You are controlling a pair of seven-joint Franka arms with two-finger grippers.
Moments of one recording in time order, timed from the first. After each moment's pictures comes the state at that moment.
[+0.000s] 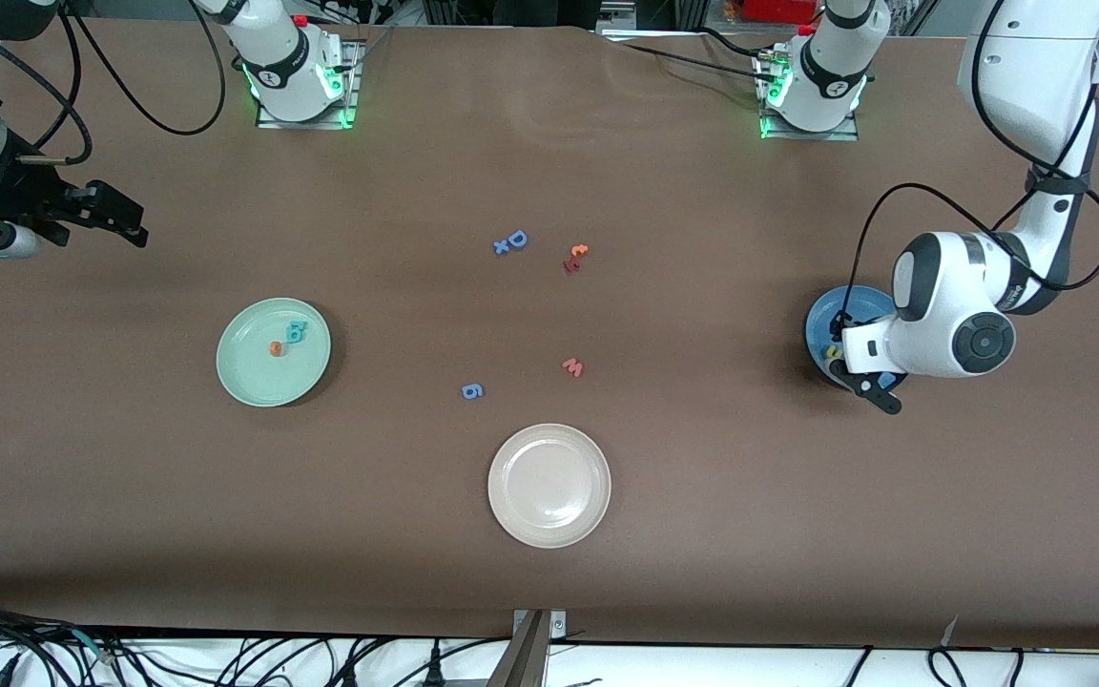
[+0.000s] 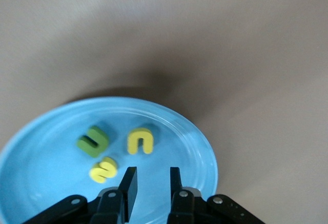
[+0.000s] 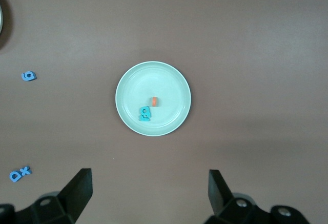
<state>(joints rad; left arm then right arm) -0.09 0.50 0.06 -1.93 -0.04 2.08 0.56 0.08 -0.06 -0.06 -1.77 0.00 1.72 0.04</state>
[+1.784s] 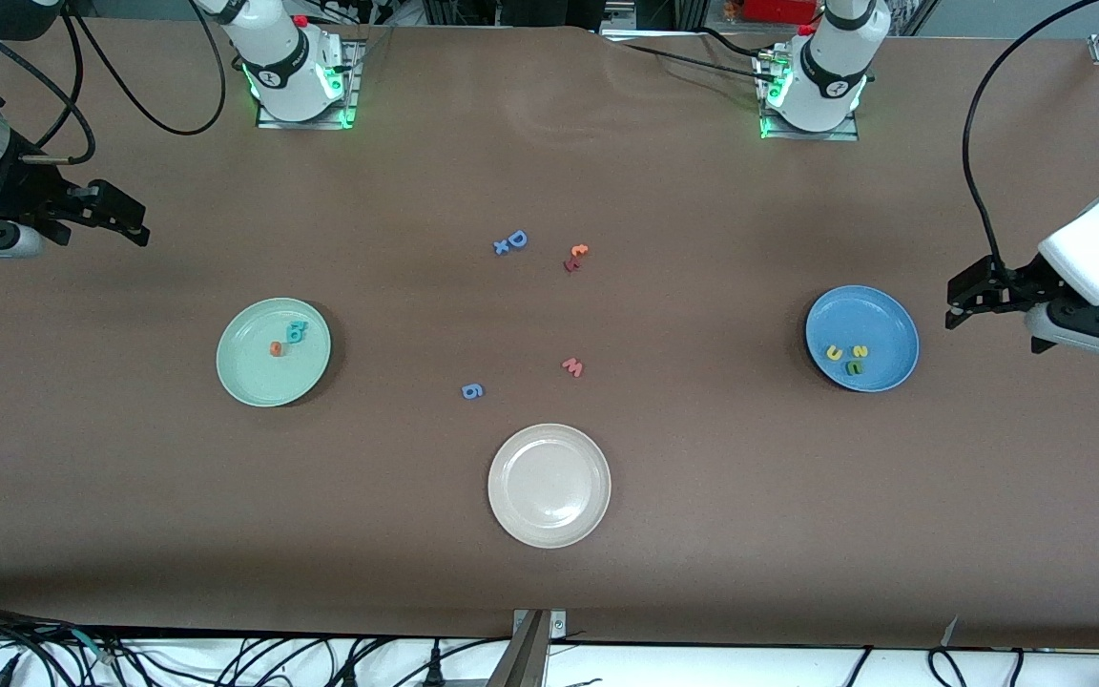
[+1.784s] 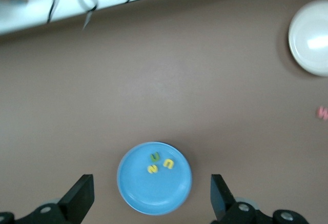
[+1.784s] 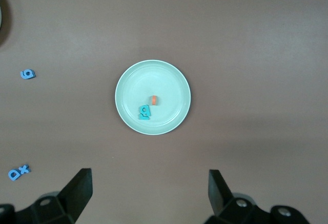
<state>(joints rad) -0.10 0.16 0.07 -1.51 -0.04 1.76 0.12 0.08 -0.06 -0.05 -1.77 0.00 1.71 0.04</state>
